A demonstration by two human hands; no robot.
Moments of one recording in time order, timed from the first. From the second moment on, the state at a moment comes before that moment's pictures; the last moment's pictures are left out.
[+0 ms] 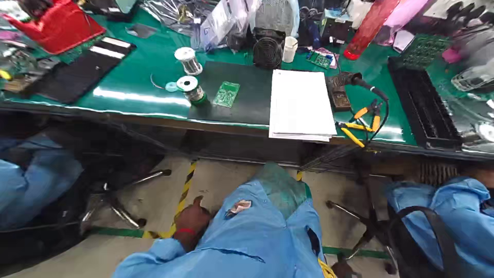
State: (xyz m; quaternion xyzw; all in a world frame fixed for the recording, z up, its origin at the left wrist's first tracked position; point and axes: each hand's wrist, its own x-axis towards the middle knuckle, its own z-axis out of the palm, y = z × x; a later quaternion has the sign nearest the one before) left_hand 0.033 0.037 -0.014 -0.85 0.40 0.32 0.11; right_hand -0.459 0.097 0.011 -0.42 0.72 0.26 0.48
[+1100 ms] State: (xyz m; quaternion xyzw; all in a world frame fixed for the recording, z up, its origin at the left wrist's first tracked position) left_hand -0.111 -0.215 0.067 -0.60 0.63 0.41 -0.26; right_hand -0.370 -0.261 0.091 -0.54 0.81 -0.13 0.19
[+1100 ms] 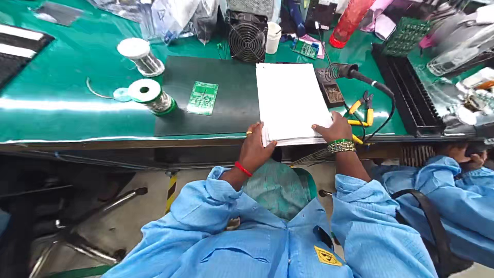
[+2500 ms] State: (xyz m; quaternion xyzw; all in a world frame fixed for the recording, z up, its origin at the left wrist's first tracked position) left_hand -0.169 -0.268 0.100 -0.70 0.45 0.46 -0.33; right_hand -0.648 -0.158 0.100 -0.14 0.57 -0.77 0.24
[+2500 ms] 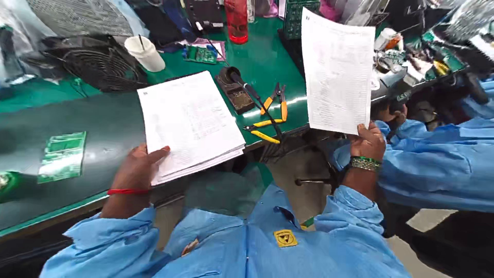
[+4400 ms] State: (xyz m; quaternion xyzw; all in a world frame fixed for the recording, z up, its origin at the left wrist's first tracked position) left_hand -0.156 -0.230 0.061 -0.23 0.52 0.52 -0.64; right_hand -0.485 -0.124 0.070 -0.48 0.43 -0.43 0.63
